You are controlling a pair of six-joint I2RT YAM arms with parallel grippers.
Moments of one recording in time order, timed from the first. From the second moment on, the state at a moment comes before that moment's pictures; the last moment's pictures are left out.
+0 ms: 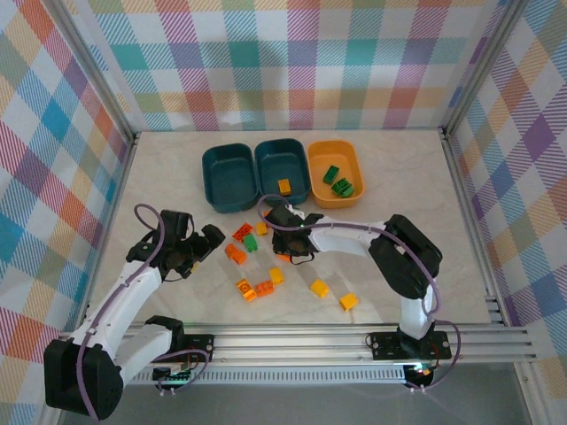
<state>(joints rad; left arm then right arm) -0.19 0.96 0.65 -0.69 0.15 -0.92 0.93 1.87 1.20 -0.45 0.13 0.93</state>
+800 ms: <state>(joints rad) 0.01 1.07 0.67 -0.66 0.28 -0.90 0.87 2.29 2.10 -0.47 0.05 0.46</state>
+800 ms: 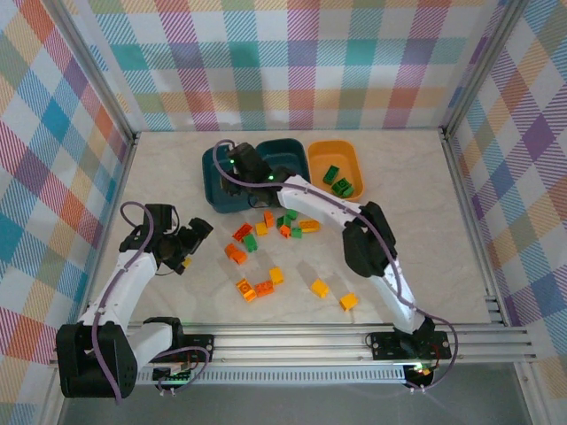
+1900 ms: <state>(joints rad) 0.01 1.20 0.83 -0.66 0.40 -0.87 0.84 2.36 2.25 -0.78 0.09 0.30</state>
